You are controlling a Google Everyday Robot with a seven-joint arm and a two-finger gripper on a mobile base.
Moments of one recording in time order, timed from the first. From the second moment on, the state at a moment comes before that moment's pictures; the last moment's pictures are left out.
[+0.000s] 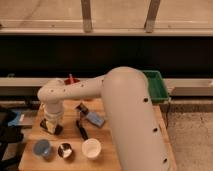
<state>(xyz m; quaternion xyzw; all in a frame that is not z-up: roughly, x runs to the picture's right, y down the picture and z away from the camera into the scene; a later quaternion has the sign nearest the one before) -0.264 0.207 0.791 -0.44 0.02 0.25 0.86</state>
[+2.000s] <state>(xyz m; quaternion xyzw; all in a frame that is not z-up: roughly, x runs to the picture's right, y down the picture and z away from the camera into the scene) -0.215 0.208 0.780 -0.43 0.06 0.27 0.86</state>
